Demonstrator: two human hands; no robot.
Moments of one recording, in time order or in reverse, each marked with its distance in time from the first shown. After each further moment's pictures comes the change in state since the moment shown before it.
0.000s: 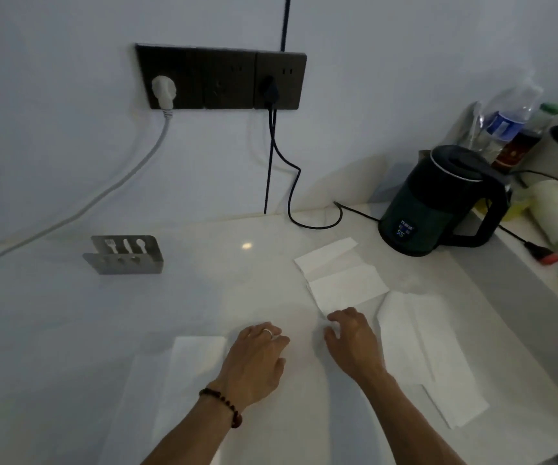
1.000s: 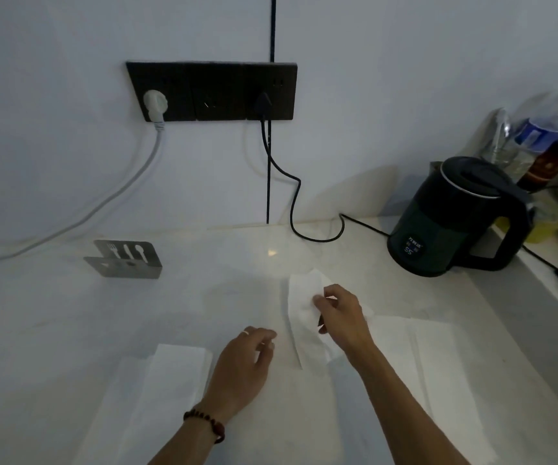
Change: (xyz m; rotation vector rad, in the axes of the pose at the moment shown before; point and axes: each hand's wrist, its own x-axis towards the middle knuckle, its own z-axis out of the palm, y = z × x) left_hand 0.021 0.034 -0.006 -0.523 0.357 -0.363; right_hand 0.050 -0.028 -0.063 0.723 -0.139 0.090
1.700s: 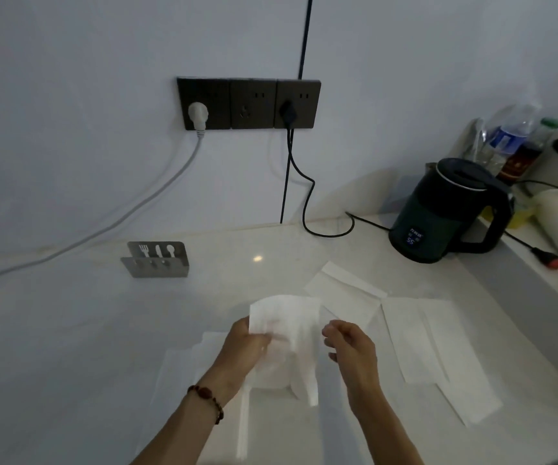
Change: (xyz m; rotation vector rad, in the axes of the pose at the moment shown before) left_hand -0.028 -0.005 -0.091 -0.718 -0.176 -0.384; right_hand -0.110 0.008 0.070 0.274 0.231 0.190
